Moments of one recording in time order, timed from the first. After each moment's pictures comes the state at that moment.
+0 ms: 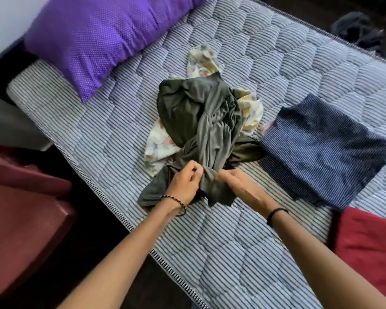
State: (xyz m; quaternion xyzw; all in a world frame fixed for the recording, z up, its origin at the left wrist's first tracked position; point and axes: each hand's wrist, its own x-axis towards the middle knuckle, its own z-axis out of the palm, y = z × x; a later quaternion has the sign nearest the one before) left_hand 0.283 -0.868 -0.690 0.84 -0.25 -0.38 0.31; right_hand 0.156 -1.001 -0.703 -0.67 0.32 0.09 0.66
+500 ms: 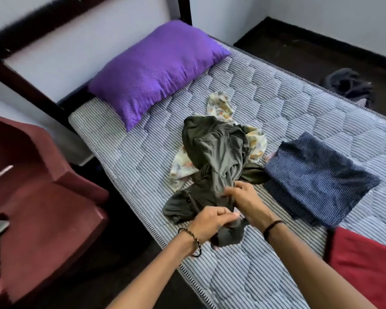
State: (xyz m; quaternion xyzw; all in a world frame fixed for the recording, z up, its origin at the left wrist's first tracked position) left_hand 0.222 -0.835 -0.569 0.72 -0.18 -0.55 0.38; right_hand 0.169 -0.968 -0.627 -0.54 0.44 0.00 0.72
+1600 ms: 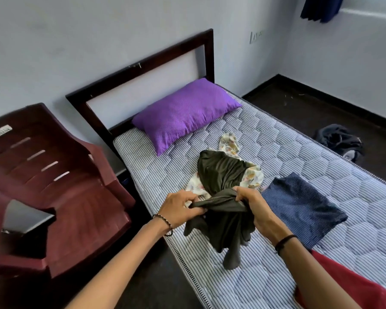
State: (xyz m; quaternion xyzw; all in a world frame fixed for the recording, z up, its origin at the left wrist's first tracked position) left_hand 0.250 -0.769 -0.419 0.87 -0.36 -0.22 0.25; right_hand 0.114 -0.963 -0.426 -0.56 0.26 -0.01 0.78
